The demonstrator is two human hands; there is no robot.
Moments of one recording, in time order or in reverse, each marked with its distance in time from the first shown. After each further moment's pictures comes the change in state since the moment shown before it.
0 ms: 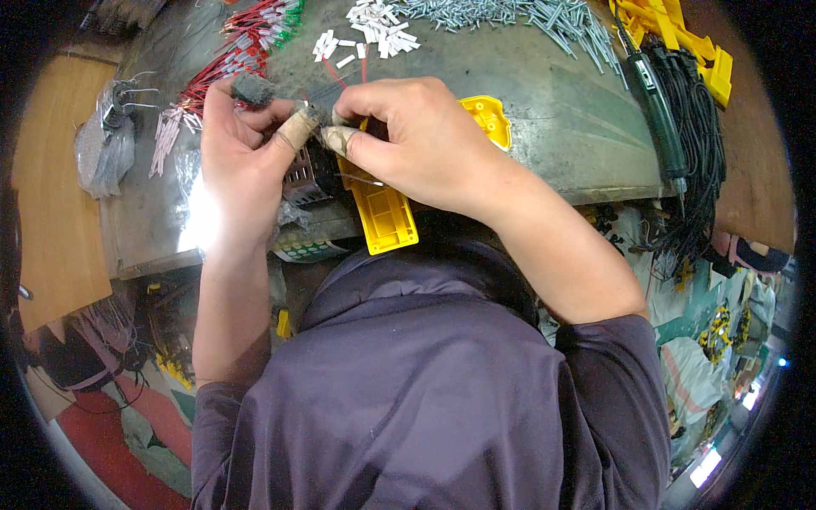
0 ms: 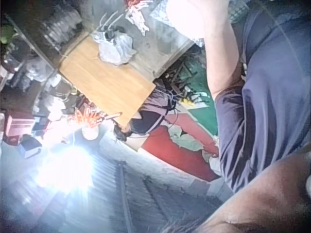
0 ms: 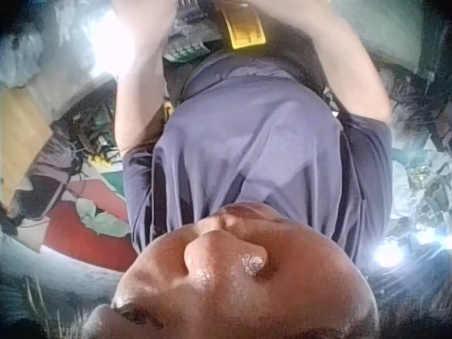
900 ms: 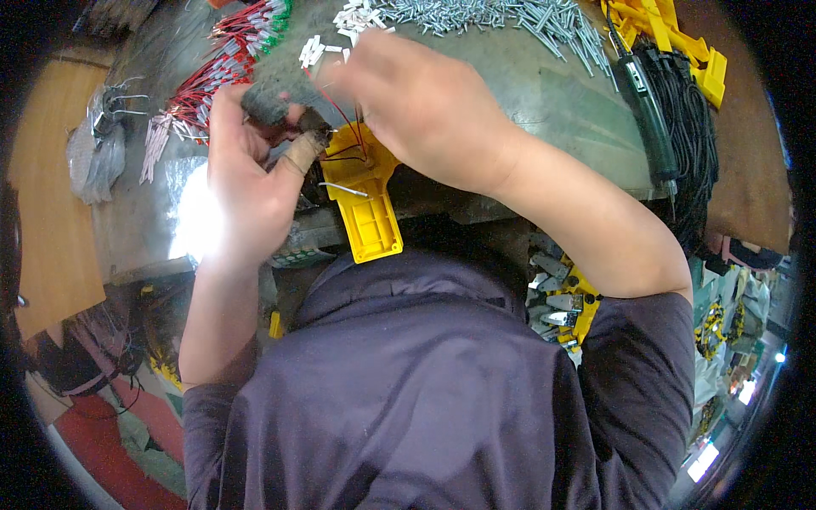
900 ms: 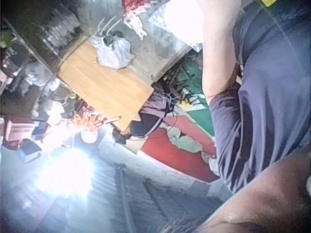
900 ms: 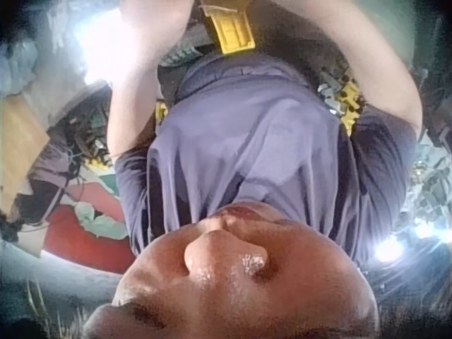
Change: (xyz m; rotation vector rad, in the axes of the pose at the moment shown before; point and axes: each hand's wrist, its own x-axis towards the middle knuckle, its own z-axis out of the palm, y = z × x) left_hand -0.006 0.001 0.015 -0.005 -0.115 0.058; right_hand 0.015 0.015 -0.032 -0.677 0.118 -0.630
